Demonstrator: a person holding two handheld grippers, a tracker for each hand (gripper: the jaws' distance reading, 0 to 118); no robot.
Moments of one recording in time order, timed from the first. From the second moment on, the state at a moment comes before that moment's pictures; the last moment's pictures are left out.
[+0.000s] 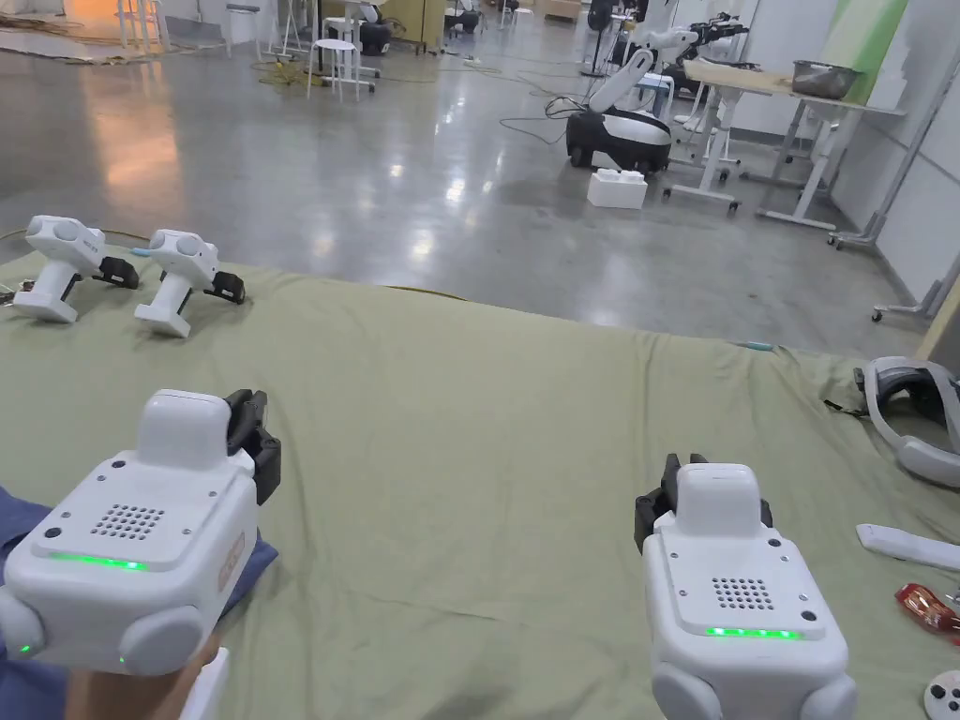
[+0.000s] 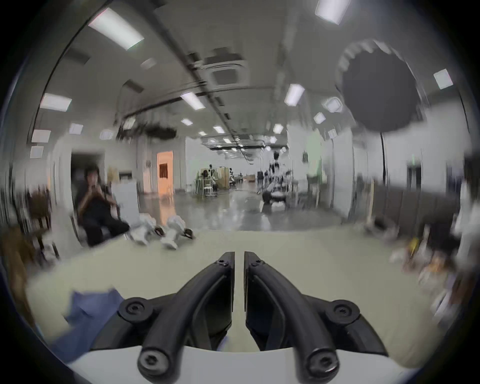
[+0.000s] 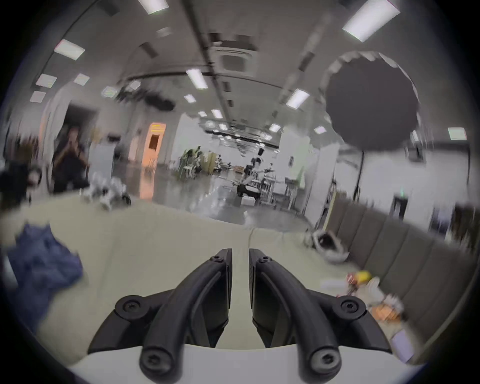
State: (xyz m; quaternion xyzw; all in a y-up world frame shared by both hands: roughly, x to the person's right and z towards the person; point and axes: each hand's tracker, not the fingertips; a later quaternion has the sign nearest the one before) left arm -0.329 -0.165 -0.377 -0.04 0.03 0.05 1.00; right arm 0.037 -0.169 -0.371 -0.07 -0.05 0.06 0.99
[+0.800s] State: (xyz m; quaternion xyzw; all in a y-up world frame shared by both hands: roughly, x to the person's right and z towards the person) left arm -0.538 -0.215 -0.322 -0.31 0.13 0.08 0.94; right arm -0.012 -0.213 -0.392 -0.16 -0.02 0.02 0.99
